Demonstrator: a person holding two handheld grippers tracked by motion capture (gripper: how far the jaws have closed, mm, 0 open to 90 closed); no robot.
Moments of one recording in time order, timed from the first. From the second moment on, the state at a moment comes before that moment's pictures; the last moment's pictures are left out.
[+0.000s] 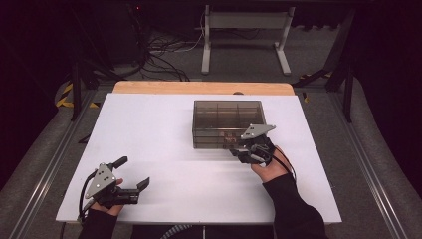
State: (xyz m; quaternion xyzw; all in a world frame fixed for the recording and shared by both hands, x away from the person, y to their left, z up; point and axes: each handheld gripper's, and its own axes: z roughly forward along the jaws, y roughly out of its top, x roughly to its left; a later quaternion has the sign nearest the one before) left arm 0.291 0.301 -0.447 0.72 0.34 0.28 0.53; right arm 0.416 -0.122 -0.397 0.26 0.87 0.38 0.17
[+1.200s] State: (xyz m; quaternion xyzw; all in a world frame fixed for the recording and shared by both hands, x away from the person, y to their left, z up) left arm 0.292 0.300 -0.447 0.72 0.34 0.28 0.53; right arm 0.380 -0.130 -0.395 0.21 0.82 0.51 0.17
